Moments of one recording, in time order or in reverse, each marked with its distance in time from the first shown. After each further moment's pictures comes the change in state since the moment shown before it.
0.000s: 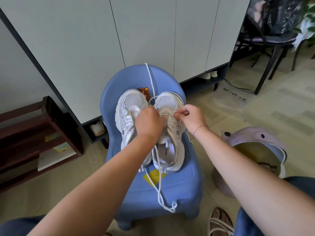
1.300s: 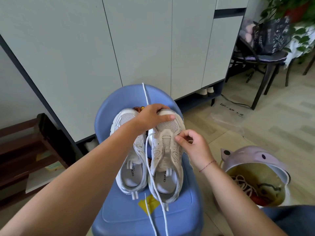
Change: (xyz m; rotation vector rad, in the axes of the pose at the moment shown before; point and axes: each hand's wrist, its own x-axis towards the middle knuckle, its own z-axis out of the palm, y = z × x) left_hand 0.080 0.019 -0.018 -0.369 -0.463 0.199; right_hand -0.022 0.016 -0.011 0.237 -0.025 -0.126
